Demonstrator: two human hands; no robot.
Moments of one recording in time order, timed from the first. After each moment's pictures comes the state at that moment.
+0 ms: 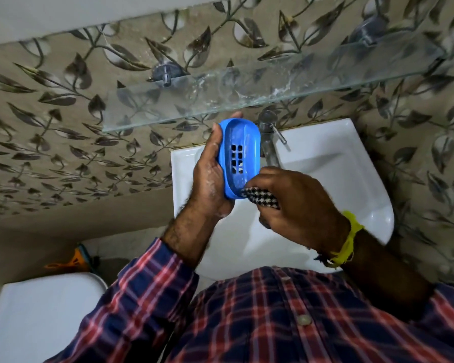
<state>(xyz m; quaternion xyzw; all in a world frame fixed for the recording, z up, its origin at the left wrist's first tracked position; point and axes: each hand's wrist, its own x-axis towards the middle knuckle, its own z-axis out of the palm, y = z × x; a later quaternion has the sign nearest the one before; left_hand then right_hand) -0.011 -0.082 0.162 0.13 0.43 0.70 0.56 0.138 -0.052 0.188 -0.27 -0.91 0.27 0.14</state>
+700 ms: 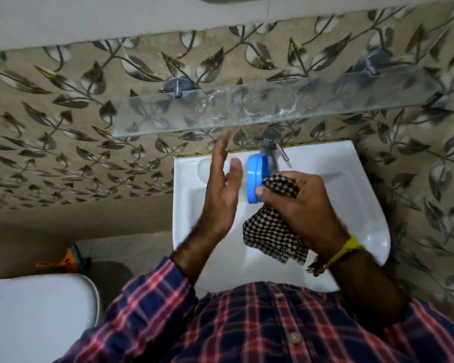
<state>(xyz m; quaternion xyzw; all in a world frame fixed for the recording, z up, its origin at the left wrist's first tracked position) -0.002 -0.094 0.149 0.36 0.62 0.63 0.31 0.132 -0.036 0.173 -0.37 -0.67 0.57 0.30</state>
